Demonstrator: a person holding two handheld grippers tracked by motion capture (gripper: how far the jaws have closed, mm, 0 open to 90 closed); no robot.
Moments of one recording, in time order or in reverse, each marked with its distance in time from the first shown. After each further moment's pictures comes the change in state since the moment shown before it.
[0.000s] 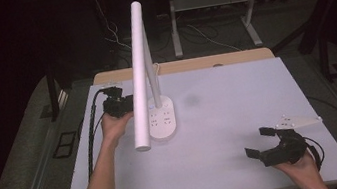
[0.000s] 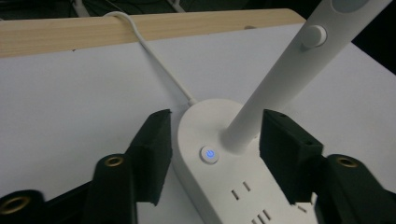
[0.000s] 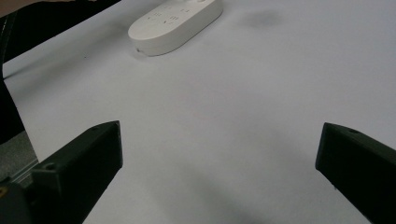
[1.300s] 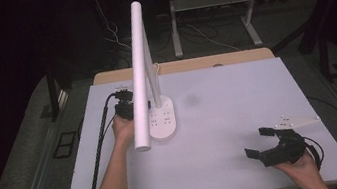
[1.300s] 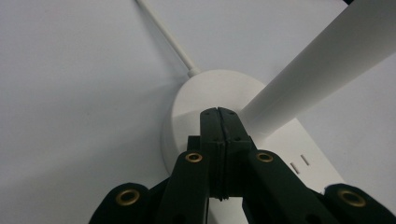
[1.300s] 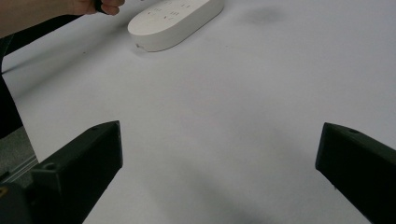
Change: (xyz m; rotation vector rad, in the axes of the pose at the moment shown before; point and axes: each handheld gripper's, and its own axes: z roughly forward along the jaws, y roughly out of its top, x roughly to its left) left arm 0.006 -0.019 0.044 0.083 -0.006 -0.066; right arm -0.001 0.000 0.001 0.016 0.003 -0.011
